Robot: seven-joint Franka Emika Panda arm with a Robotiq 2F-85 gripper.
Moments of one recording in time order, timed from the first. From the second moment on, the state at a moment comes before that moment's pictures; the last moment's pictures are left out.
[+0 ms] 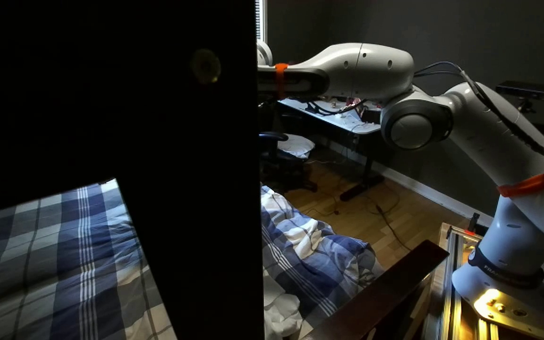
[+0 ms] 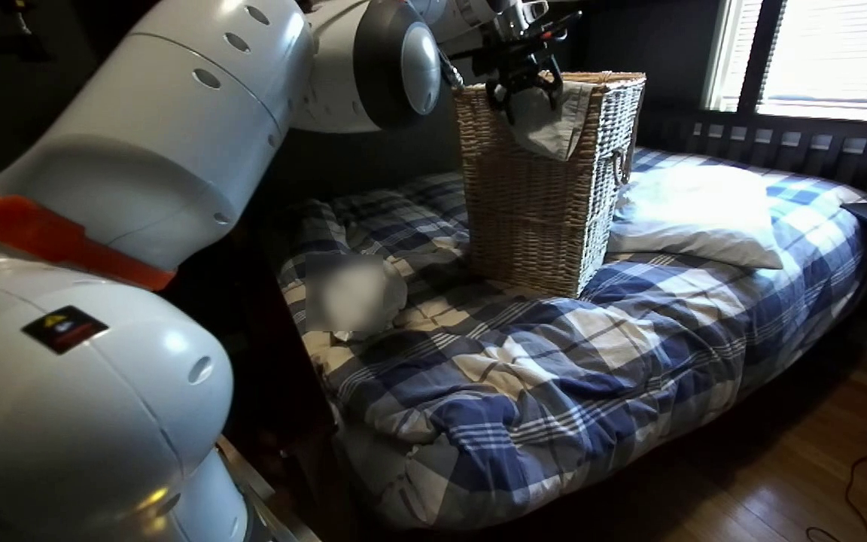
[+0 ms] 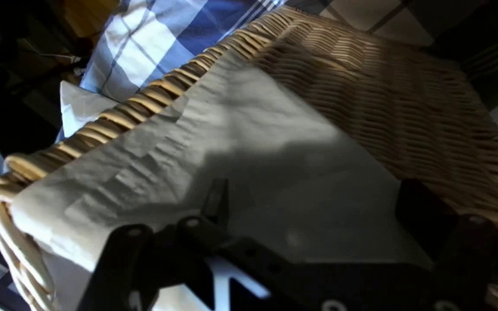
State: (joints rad) arm 0.22 0.92 0.02 -0.62 -0.29 1.85 -0.13
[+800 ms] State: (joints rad) arm 0.21 0.90 0.04 -0.72 -0.29 1.93 -0.13
